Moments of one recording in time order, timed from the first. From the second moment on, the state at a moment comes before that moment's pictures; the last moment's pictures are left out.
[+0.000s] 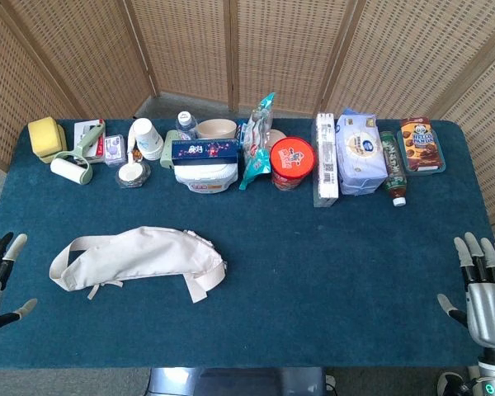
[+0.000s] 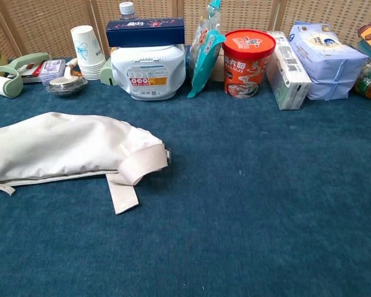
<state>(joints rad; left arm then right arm) -0.02 -1.07 0.01 -1.66 1.61 1.58 0.12 0.00 -1.17 0.09 -1.62 -1.58 1.66 -0.27</state>
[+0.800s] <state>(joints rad) -0.18 -1.11 -0.01 -1.63 1.46 1.21 0.05 -0.01 -1.15 0.09 -1.66 -1.56 1.64 -0.27</state>
